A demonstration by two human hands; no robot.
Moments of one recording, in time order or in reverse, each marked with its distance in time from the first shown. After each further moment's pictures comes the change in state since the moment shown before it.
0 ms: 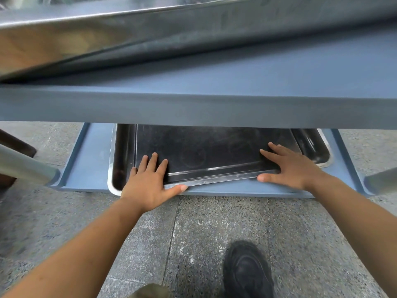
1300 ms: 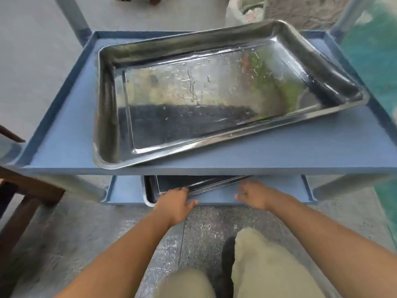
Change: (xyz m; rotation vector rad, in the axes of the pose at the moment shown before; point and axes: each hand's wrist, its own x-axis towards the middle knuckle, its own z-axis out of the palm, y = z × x) left_hand -0.085 0.055 -0.138 -0.163 -0.213 0.075; right_hand -0.107 -0.121 -0.114 0.121 -0.258 -0.015
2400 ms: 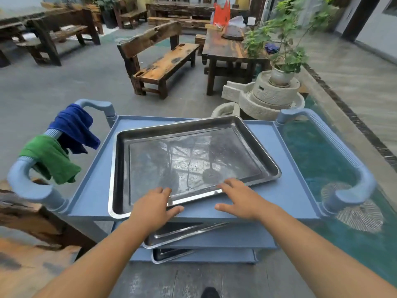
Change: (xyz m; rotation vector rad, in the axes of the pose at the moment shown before) left_hand -0.286 0.156 -0.492 0.083 0.375 0.015; right_hand -0.389 -0.106 -0.424 -0.030 0.406 -0.240
